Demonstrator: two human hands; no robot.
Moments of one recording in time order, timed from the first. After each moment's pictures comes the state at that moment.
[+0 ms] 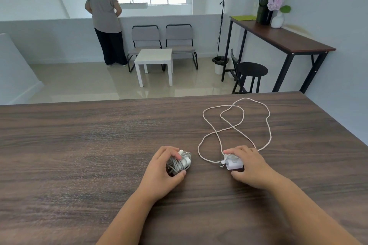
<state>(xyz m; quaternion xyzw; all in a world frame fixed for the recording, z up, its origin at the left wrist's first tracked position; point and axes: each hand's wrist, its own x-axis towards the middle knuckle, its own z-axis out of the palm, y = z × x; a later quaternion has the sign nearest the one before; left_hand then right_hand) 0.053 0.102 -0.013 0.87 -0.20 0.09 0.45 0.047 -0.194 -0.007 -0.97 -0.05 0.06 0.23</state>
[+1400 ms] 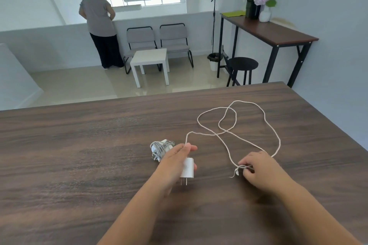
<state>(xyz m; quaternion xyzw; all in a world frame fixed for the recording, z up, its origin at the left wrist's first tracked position) -0.020 0.010 0.067 0.73 0.03 -0.19 0.65 -0.035 -0.248 0.005 -0.99 0.00 0.04 0.16</state>
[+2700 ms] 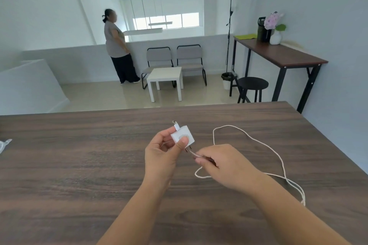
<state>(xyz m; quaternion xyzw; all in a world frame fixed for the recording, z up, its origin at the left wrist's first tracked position) -0.039 -0.025 0.097 0.61 0.02 0.12 0.79 -0.047 -0.197 0.106 -0.92 -0.29 -0.08 0.26</state>
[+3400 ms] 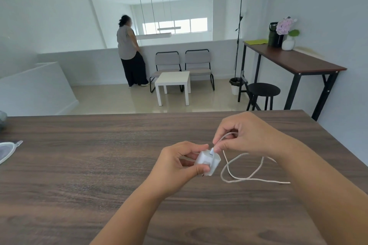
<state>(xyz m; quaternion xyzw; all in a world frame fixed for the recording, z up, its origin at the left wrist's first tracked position) -0.032 0.004 0.114 0.78 -0.20 0.04 0.59 0.002 -0.209 0.182 -0.87 -0.30 0.00 0.40</state>
